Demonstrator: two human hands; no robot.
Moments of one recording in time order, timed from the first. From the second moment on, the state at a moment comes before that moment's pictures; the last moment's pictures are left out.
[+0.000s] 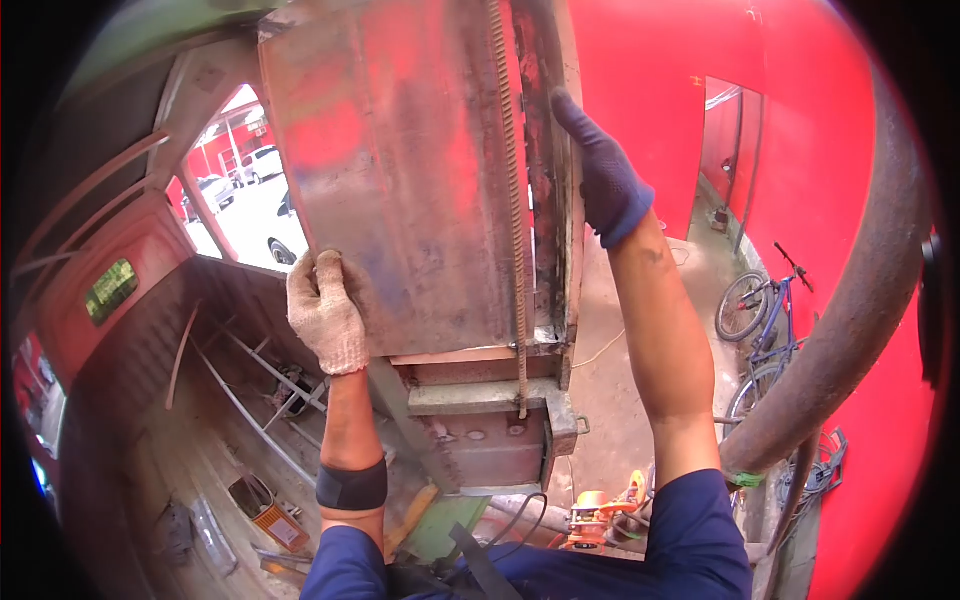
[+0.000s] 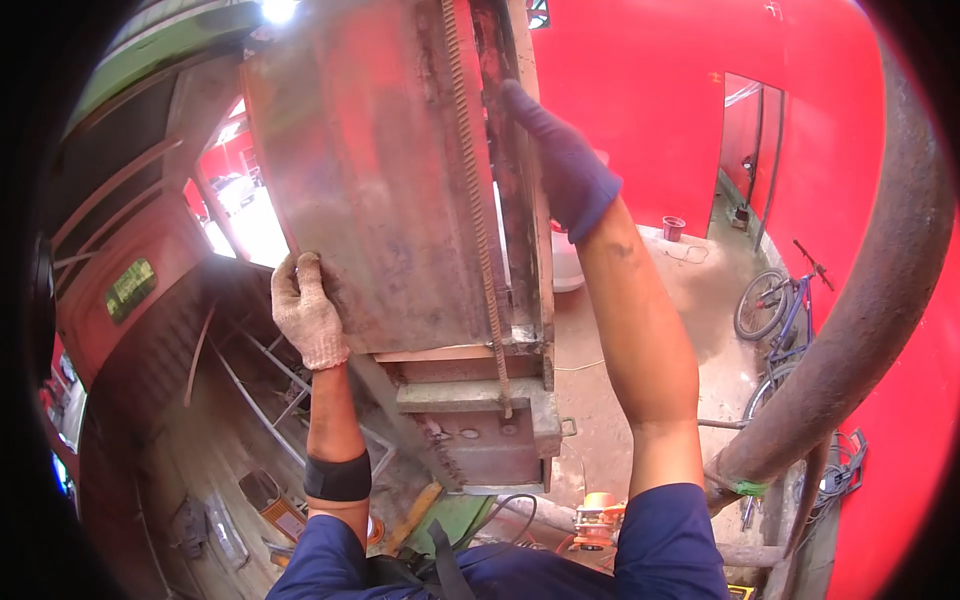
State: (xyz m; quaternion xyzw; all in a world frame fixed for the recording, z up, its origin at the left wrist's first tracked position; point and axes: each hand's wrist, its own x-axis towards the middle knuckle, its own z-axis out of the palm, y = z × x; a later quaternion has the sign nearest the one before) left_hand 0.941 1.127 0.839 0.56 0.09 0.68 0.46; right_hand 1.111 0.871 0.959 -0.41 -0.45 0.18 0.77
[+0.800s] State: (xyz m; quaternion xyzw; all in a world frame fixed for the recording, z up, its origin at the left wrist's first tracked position) left_hand 0.932 1.120 0.828 0.69 0.16 0.66 0.24; right_hand 1.113 0.883 0.964 -0.48 -0.48 0.00 0.74
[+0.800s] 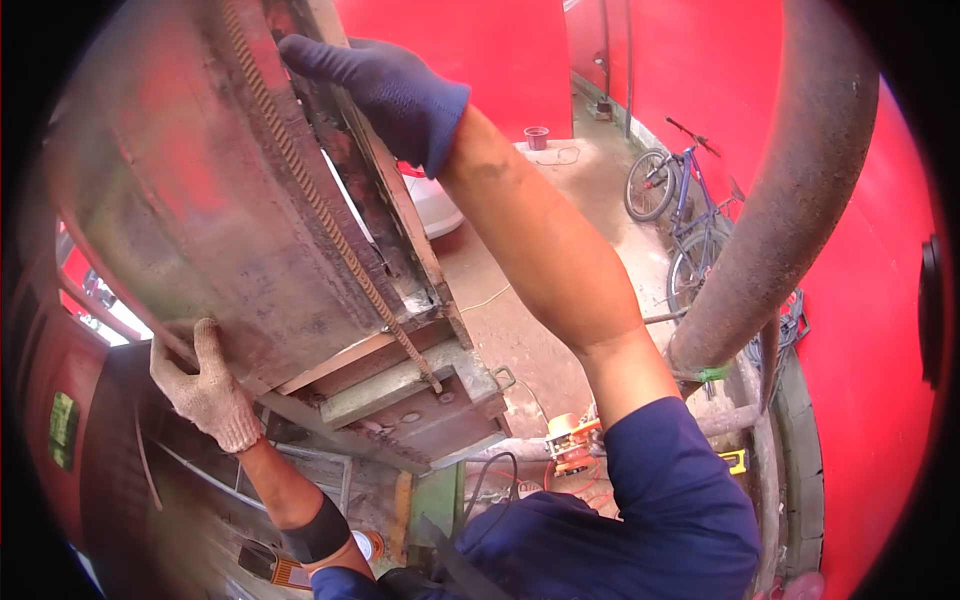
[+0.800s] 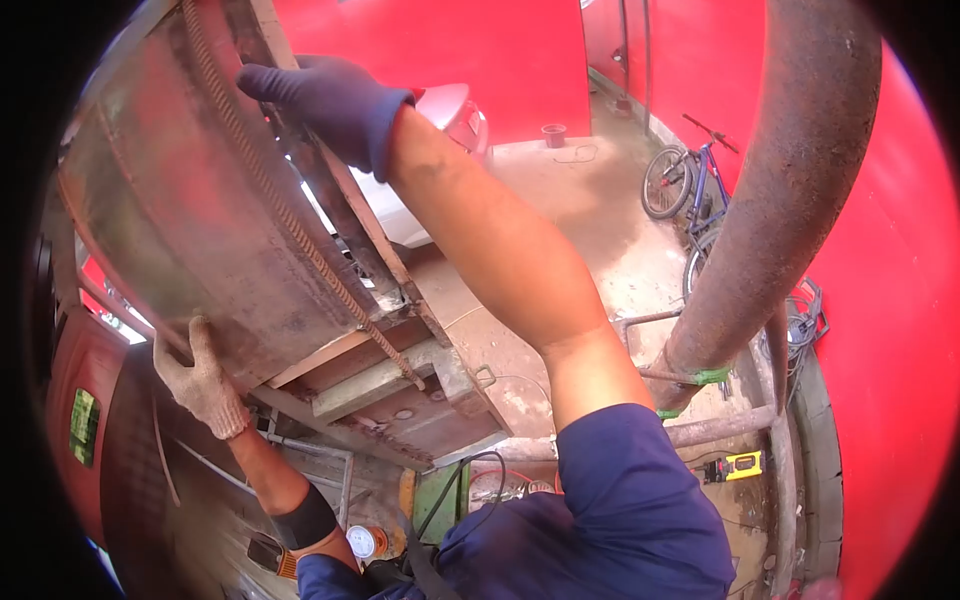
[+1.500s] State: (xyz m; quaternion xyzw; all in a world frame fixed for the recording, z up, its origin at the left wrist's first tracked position) left_hand 0.947 1.143 0.830 0.69 0.11 0.68 0.21; right_hand 1.097 0.880 0.993 -0.48 -0.52 0.02 0.70
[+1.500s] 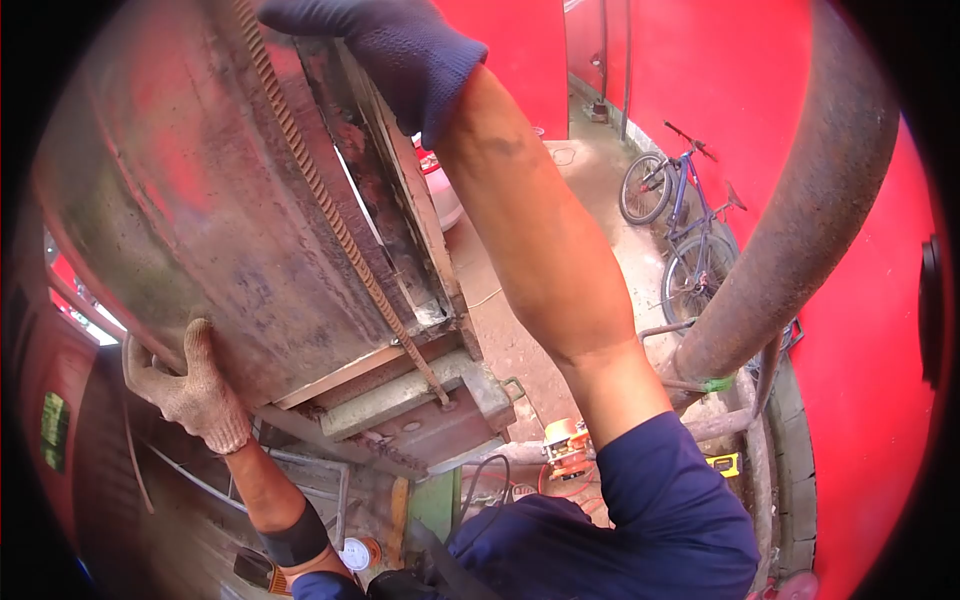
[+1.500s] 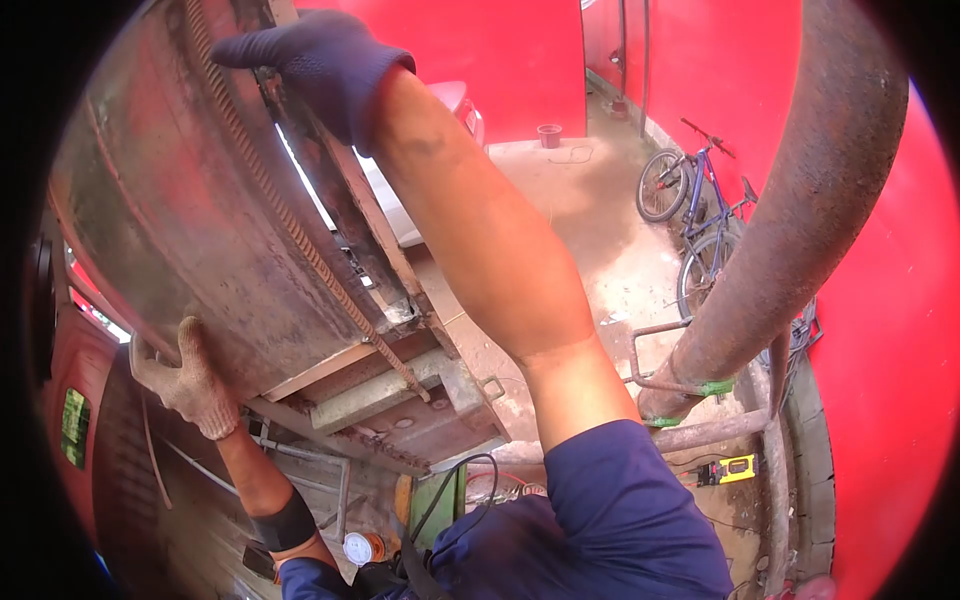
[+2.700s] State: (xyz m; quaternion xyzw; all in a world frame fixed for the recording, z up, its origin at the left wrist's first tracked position) left_hand 0.951 1.151 0.837 0.72 0.07 0.69 0.10; right_hand 1.109 0.888 0.987 -0.42 -0.52 0.09 0.74
